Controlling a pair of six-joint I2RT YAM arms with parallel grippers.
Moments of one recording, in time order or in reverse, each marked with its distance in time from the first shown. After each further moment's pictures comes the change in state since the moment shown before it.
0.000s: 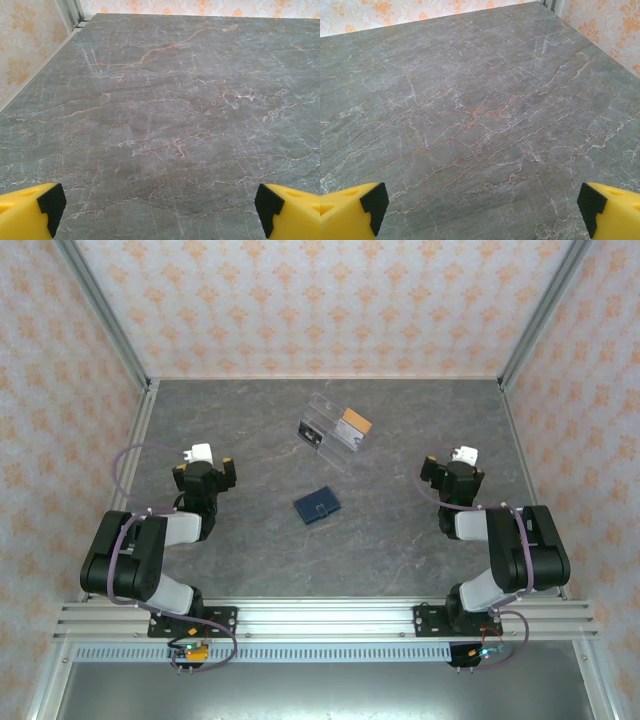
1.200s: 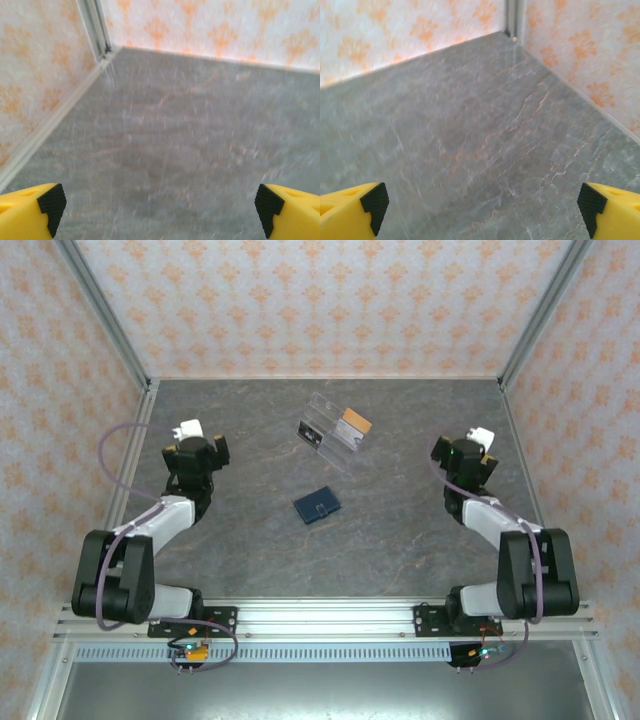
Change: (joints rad) left arm -0.001 -0.148 0.242 -0.370 -0.085 -0.069; right arm 0.000 -0.178 0.232 -0.426 0.141 0.146
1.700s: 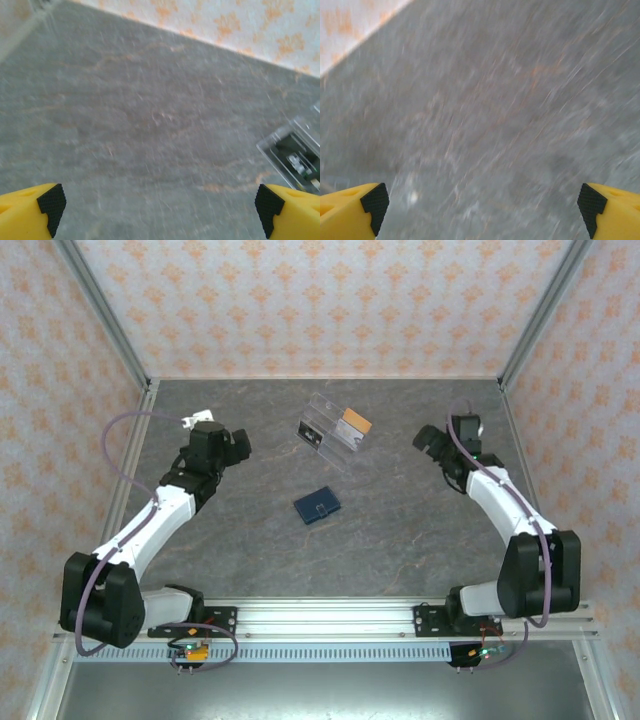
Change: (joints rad) left arm -0.154 -0.085 0.207 -0.500 0.100 -0.299; right arm 0.065 0.041 0.318 -0.640 -0.361 0.317
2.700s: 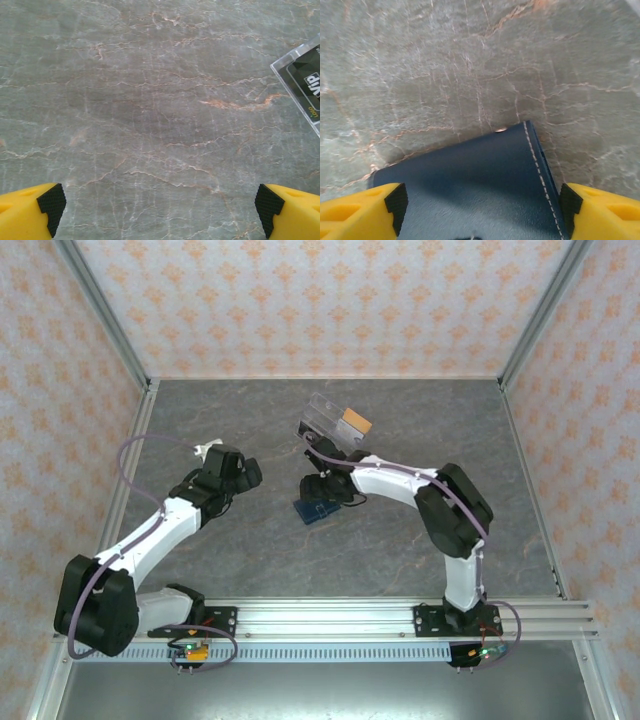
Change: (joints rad) left arm -0.086 -0.042 -0.119 -0.137 0.039 -0.179; right arm 0.660 0.573 0.399 -0.190 -0.084 0.015
